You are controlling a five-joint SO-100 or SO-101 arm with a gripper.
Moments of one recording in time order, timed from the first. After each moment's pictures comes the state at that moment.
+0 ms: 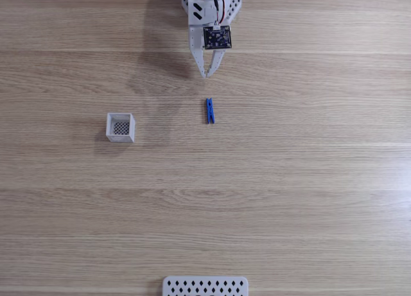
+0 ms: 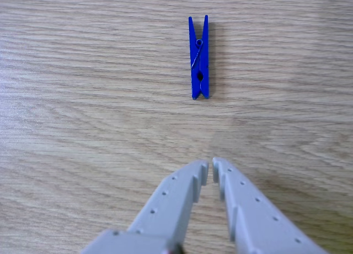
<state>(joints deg) 2.5 192.8 178.9 78.3 -95.6</state>
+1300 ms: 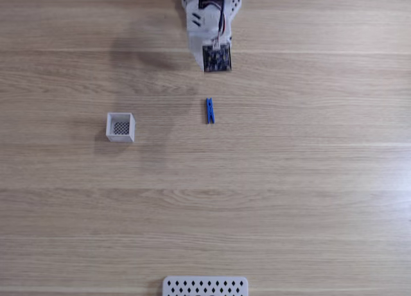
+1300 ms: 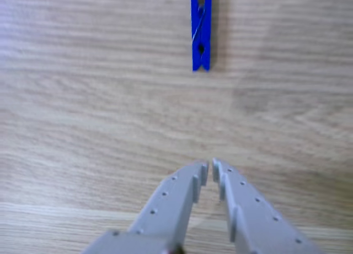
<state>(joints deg) 2.5 138.0 145.5 78.3 -95.6</state>
